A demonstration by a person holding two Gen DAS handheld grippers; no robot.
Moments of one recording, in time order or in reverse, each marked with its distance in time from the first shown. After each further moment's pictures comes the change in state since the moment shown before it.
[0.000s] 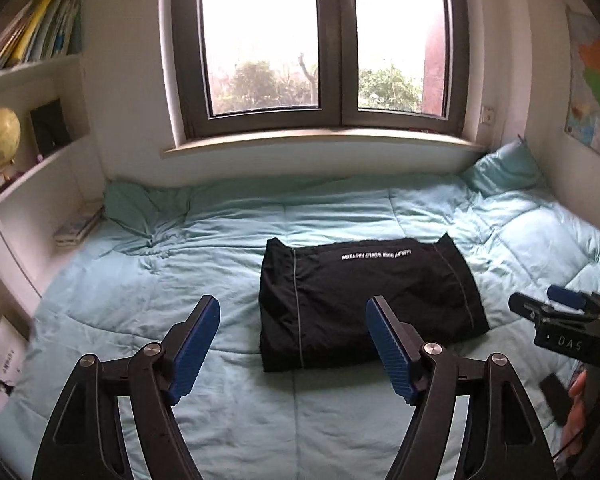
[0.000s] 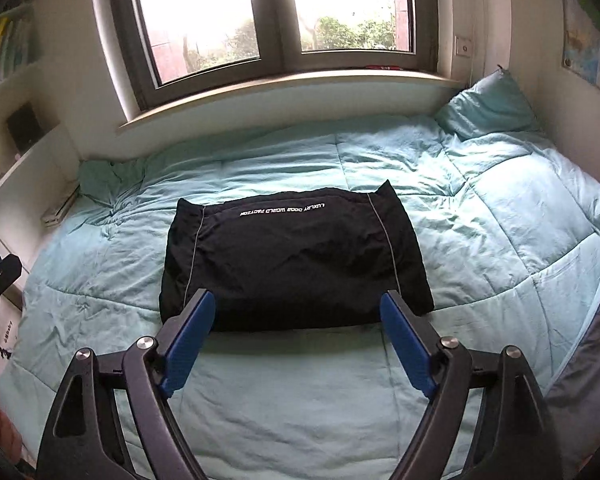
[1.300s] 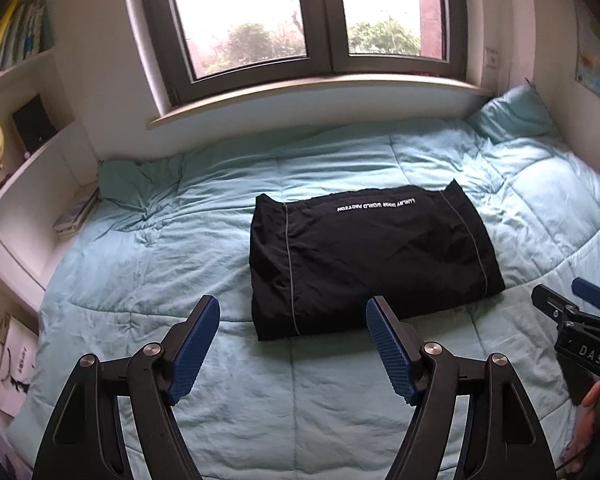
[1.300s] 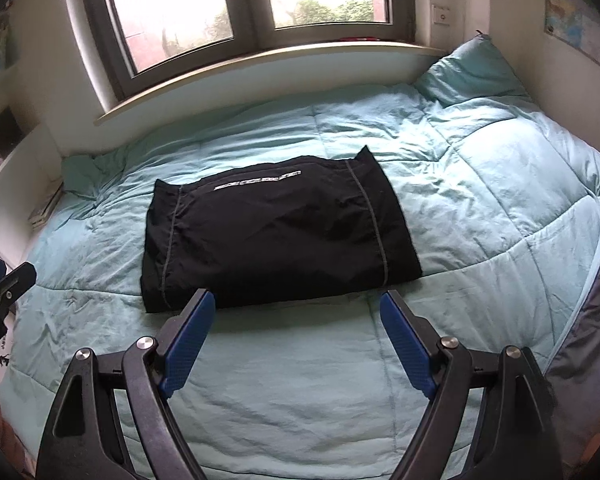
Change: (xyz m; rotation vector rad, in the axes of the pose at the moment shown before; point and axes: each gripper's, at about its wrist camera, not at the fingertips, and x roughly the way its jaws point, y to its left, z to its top) left arm 0.054 -0.051 -0.007 0.084 0.168 0.059; right arm 0.022 -0.033 -0.028 0.074 0.063 -0.043
